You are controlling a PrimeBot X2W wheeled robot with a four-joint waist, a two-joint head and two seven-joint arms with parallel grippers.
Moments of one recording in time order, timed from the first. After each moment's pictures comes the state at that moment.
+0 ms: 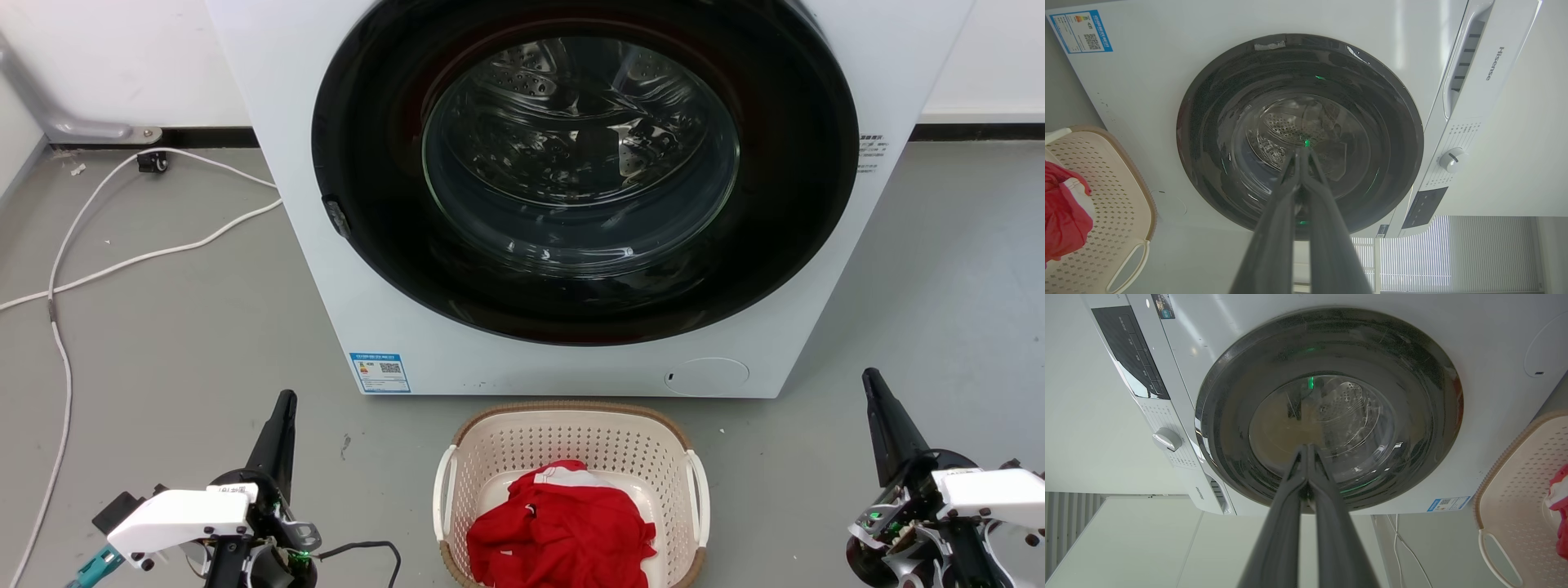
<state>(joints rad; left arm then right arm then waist) -0.10 0.06 0.10 0.25 -1.62 -0.13 0.10 -0.10 -0.05 -0.11 0.25 1.61 0.13 0.11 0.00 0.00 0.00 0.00</state>
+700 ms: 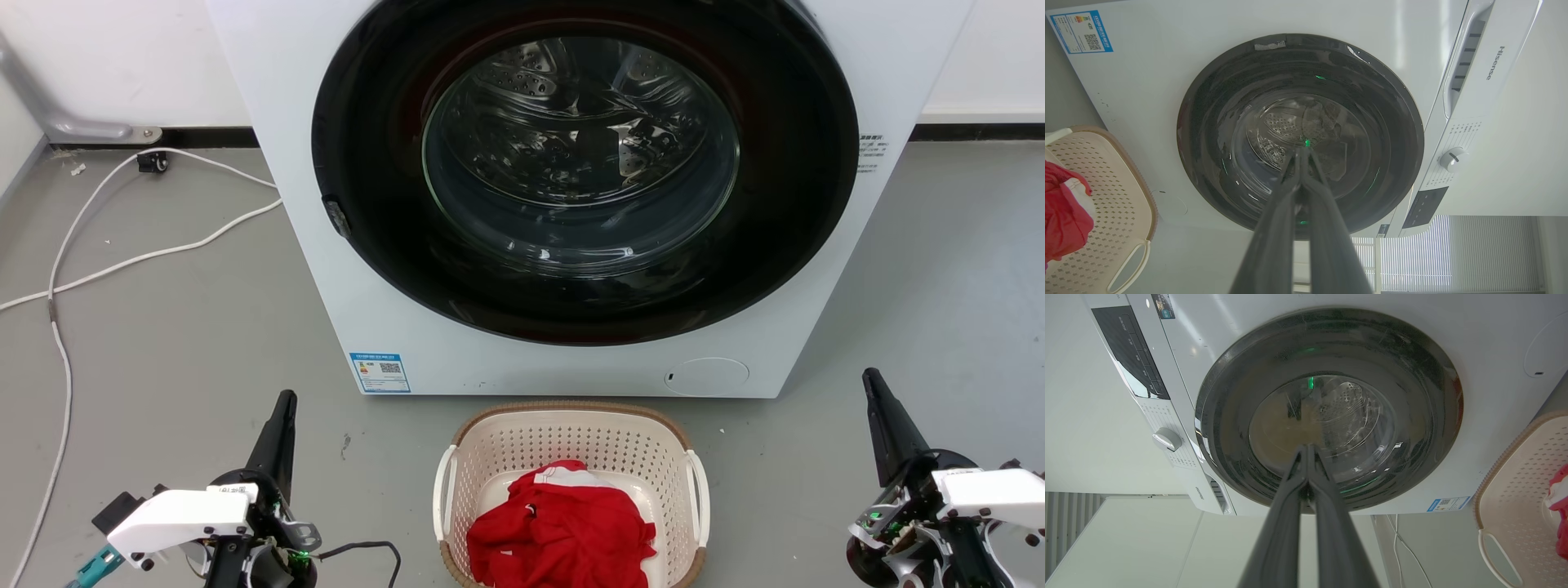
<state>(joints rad) -0.10 0.06 0.11 0.25 -1.61 -0.13 0.10 -0.10 -0.05 -0.11 0.25 1.61 0.13 0.11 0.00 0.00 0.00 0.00</state>
